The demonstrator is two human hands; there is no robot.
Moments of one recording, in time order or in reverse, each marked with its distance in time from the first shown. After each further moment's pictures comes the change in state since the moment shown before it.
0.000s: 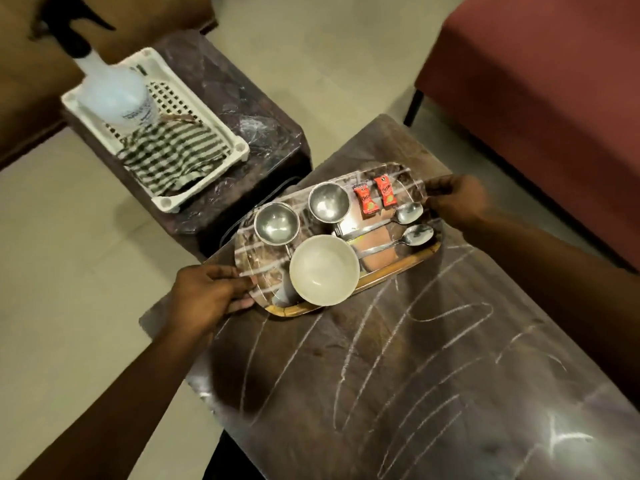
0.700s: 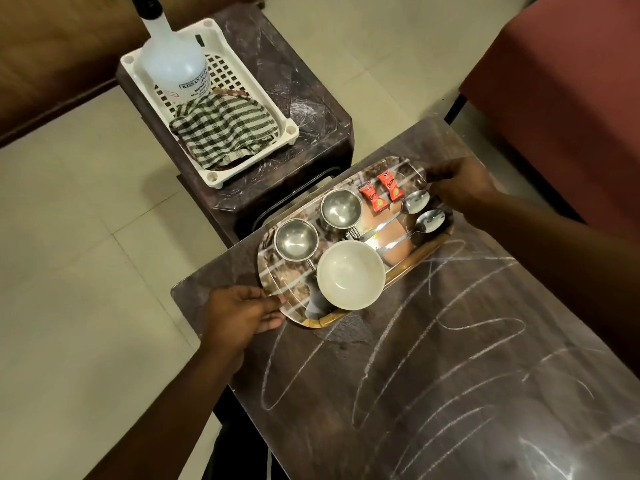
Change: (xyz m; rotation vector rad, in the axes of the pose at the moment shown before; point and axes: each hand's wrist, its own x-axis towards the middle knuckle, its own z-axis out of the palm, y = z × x) left_hand -0.012 -0.060 -0.016 -0.059 0.072 -0.138; right_hand 0.037 -0.040 0.056 -0.252 -0.012 -0.071
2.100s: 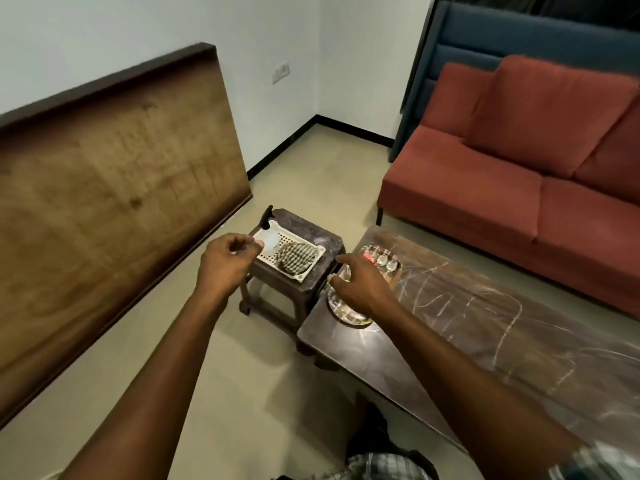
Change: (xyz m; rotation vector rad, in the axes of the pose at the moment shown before) left_hand -0.273 0.305 -0.305 0.465 -0.119 0.882; right_hand -0.554 -0.303 -0.022 0.093 0.193 -0.286
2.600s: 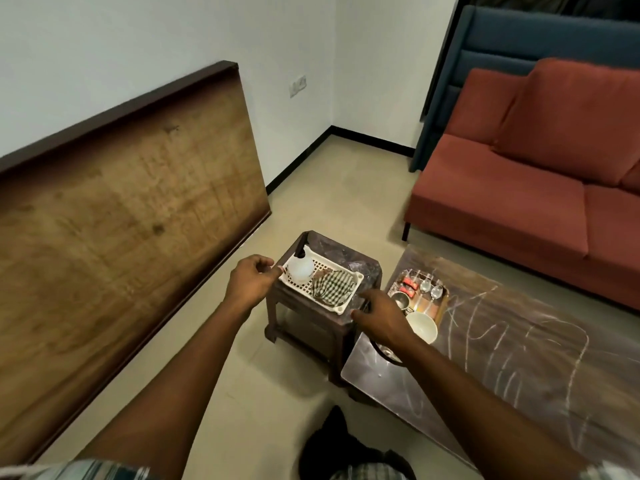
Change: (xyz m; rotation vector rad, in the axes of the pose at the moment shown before) left_hand 0.152 -0.064 -0.022 0.110 -0.113 -0.065; right_hand 0.100 -0.018 0.095 -0.006 -0.098 0.161
